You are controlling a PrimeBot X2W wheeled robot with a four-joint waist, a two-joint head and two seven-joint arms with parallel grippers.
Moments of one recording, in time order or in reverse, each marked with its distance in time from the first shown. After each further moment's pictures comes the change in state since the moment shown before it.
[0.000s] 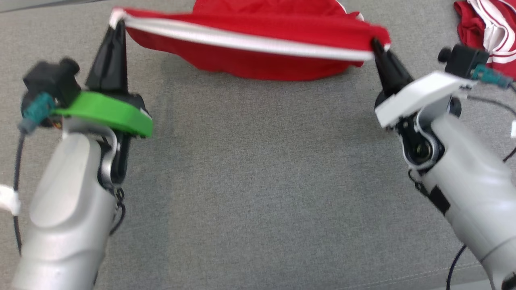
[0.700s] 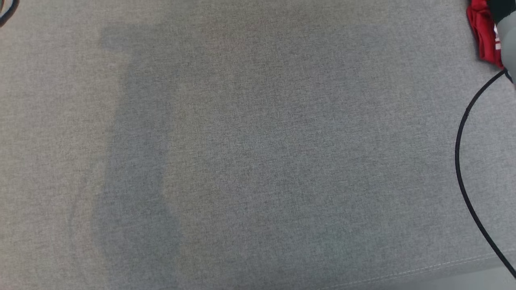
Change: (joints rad) left arm -0.907 0.031 -0.315 0.487 -0.084 -0.101 0.037; right arm -0.718 0.108 -0.259 0.340 -0.247 0.000 0.082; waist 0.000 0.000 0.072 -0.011
